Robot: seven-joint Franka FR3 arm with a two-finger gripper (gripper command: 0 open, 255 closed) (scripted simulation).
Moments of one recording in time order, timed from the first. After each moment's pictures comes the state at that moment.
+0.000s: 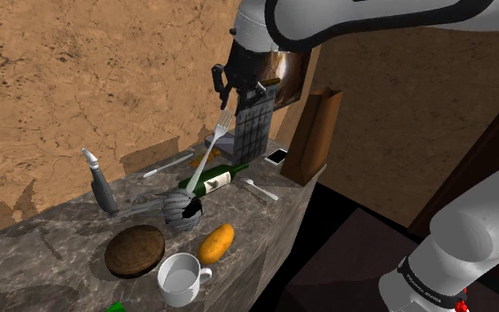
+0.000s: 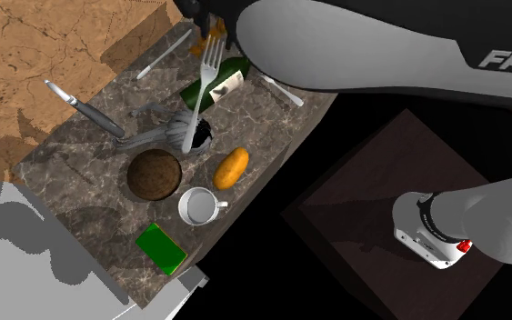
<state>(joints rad) -0.37 -0.15 0.76 -1.89 -0.01 2.06 1.43</state>
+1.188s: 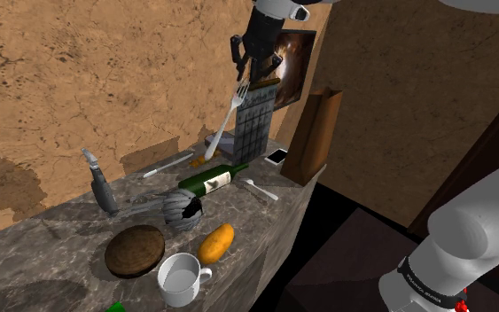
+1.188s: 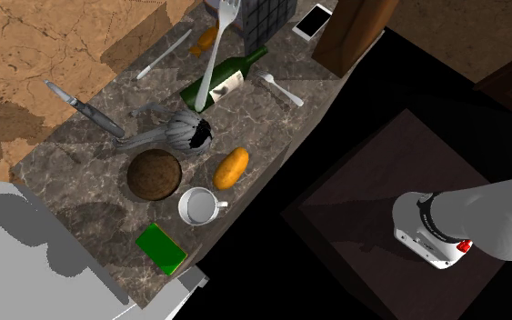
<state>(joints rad) -0.42 -0.13 0.67 -1.73 0.01 1.93 1.28</state>
